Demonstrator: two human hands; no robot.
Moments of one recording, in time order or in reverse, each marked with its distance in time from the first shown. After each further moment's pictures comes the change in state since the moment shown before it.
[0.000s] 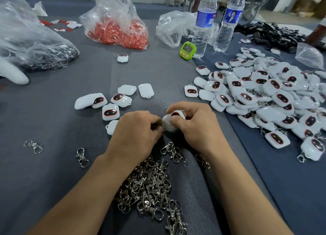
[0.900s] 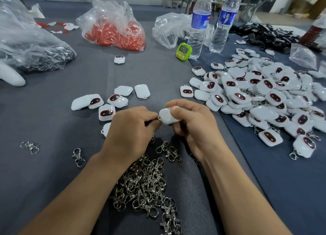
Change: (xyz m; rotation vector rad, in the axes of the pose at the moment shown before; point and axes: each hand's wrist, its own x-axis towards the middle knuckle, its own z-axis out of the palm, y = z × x) left_hand 0.001 0.000 0.000 -0.097 0.112 0.083; right_hand -0.005 -0.015 0.001 0.771 -0.042 0.251
